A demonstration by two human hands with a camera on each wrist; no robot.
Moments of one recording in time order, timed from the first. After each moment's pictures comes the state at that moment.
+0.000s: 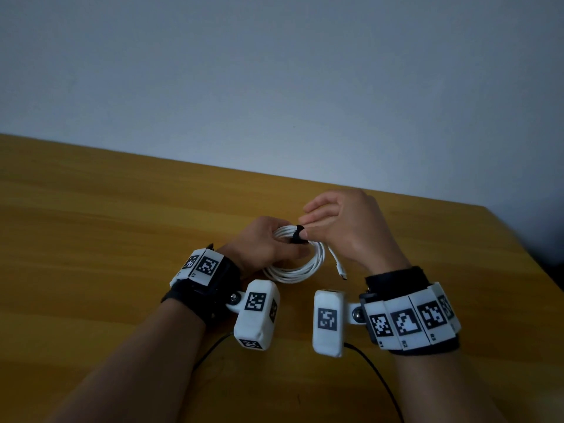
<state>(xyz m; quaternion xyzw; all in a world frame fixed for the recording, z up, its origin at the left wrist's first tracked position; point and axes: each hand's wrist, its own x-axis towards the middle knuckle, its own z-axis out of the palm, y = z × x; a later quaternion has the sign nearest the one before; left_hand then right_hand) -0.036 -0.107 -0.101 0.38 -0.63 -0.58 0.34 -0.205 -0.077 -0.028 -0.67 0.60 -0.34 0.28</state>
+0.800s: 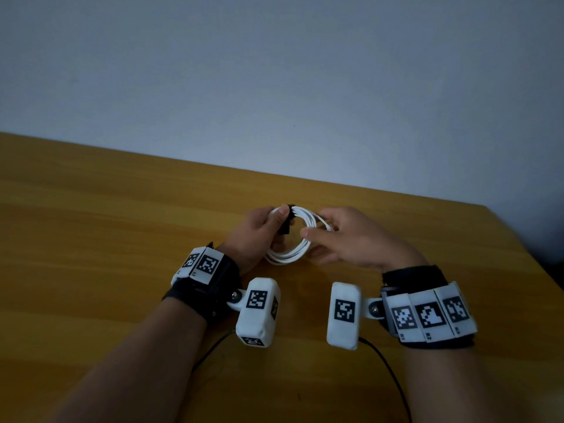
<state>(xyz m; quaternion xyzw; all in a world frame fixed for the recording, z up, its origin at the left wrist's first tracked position) -0.037 -0.117 -0.113 0.38 -0.58 -0.55 0.47 -0.220 -0.083 -0.035 -0.65 0.59 -0.19 0.42</state>
